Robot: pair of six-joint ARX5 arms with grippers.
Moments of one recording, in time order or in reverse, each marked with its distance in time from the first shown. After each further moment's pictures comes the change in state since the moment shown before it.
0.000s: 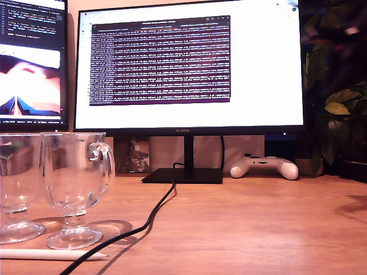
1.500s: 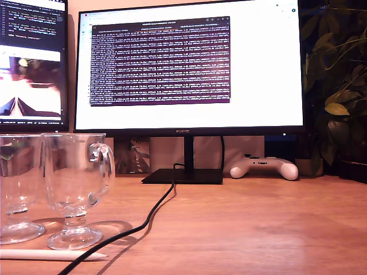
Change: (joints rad) left arm 0.052 -0.361 -0.338 0.173 -0.064 0.039; right arm -0.132 -0.749 -0.606 0.265 0.098 0.002
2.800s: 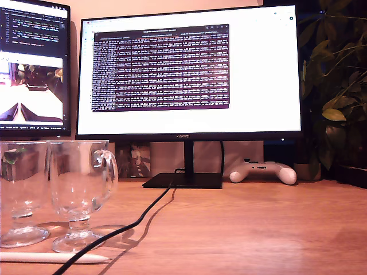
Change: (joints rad) left arm -0.001 -0.137 -0.077 -0.061 0.030 0.014; right arm -0.157 -0.256 -0.125 -0.162 -0.167 0.011
